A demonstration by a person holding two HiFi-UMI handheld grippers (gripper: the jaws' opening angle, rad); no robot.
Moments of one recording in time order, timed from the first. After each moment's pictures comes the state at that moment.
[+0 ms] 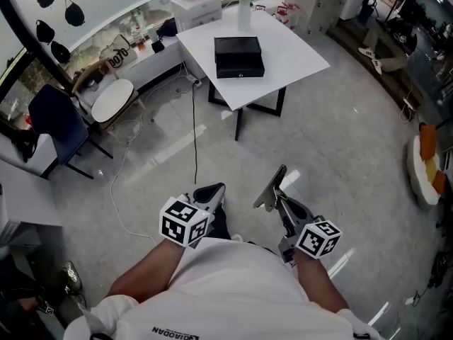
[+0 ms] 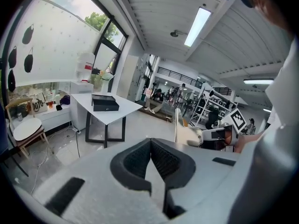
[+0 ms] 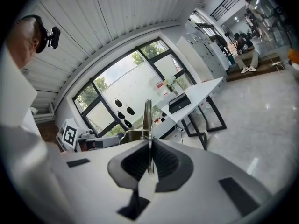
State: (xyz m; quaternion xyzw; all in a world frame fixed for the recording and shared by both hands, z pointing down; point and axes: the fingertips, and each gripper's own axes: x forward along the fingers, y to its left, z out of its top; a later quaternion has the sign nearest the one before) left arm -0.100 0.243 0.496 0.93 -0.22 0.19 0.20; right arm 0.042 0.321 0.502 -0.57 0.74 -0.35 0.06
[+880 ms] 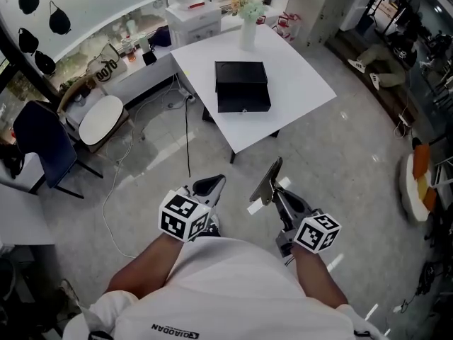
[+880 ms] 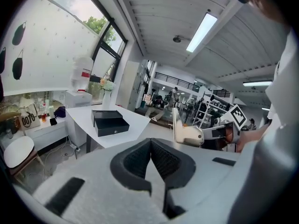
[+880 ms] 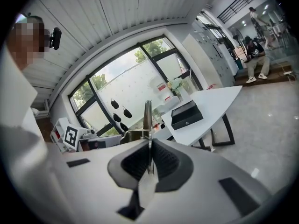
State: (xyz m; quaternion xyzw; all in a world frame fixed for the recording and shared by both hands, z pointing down) left arm -0.067 0.023 0.462 0.95 -0.21 0.16 0.18; right arm 0.062 0.099 0.461 -0.57 0.75 -0.32 0.05
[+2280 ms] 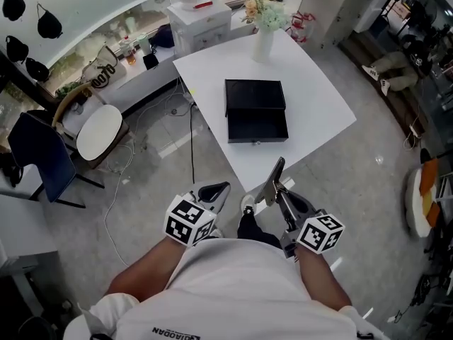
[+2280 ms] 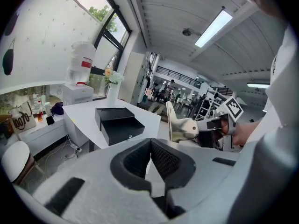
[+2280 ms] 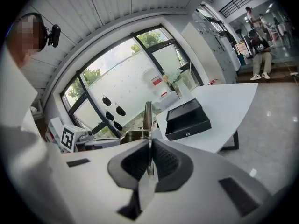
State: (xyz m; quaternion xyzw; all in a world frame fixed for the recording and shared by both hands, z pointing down) left arm -0.036 -0.132 0.507 0.94 -0.19 0.20 0.20; right arm 0.096 -0.076 0.494 -0.57 0.75 -0.35 0.02
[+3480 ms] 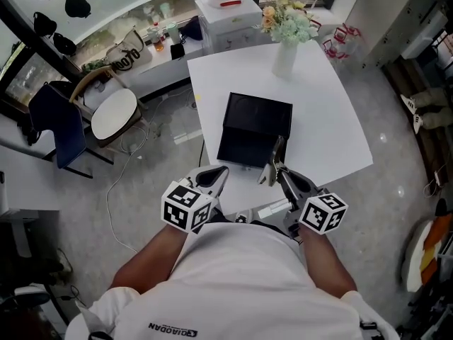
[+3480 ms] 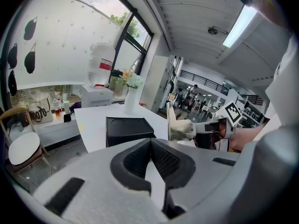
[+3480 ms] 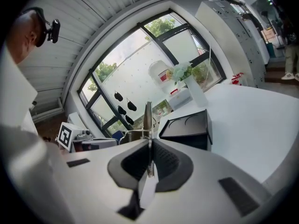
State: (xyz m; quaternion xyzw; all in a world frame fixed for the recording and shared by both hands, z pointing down) left arm 0.058 -0.256 0.502 0.89 -0.35 0.18 0.24; right arm 0.207 -0.248 0.499 -0.44 0.83 -0.35 -0.02
